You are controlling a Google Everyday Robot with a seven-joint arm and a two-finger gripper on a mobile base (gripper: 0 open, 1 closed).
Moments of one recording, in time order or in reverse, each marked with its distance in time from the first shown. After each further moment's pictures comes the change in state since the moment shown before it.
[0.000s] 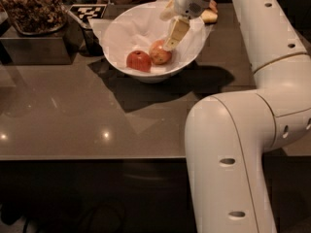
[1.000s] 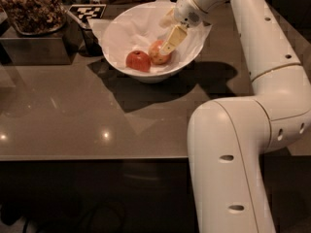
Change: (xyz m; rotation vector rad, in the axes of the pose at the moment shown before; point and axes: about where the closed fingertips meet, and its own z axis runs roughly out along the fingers) arm 0.008 -0.004 0.024 -0.018 -0.118 0.089
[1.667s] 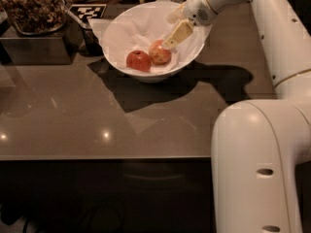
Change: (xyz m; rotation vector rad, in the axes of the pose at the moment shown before) arm 0.001 0.000 -0.023 0.062 -0.120 0.126
